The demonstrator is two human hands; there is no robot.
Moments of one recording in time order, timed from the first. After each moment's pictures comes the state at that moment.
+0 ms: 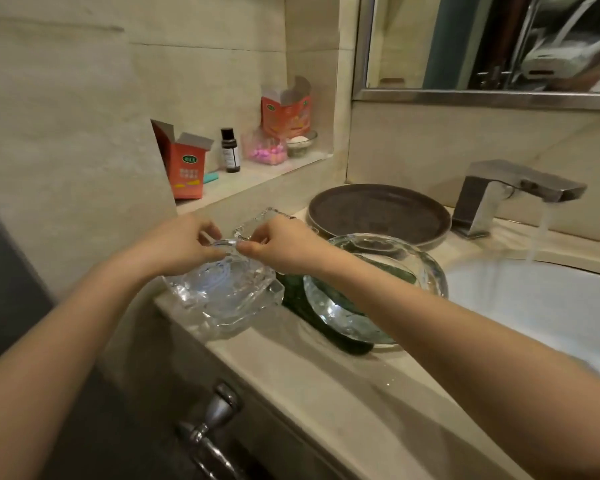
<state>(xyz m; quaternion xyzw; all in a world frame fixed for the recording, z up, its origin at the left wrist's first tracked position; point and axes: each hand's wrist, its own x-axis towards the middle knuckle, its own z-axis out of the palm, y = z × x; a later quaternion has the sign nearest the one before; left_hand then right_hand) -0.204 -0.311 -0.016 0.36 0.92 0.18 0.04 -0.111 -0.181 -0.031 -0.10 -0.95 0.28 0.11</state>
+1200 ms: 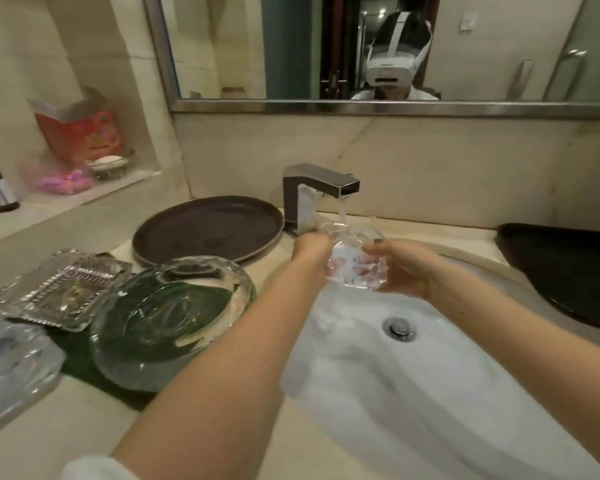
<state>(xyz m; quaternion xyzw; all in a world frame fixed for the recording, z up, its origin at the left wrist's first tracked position) 0.031 -0.003 -0.063 0.23 0.64 0.58 0.45 0.159 0.037 -0.063 -0.44 -0.54 0.67 0.24</state>
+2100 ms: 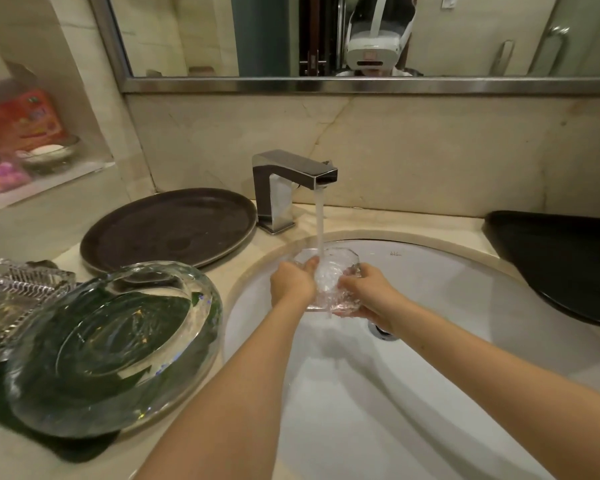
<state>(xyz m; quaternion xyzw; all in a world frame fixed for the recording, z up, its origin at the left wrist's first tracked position) 0.031 0.018 -0.131 0.31 0.78 0.46 0.28 0.145 0.045 -0.130 -0.46 -0.55 0.63 0.30</state>
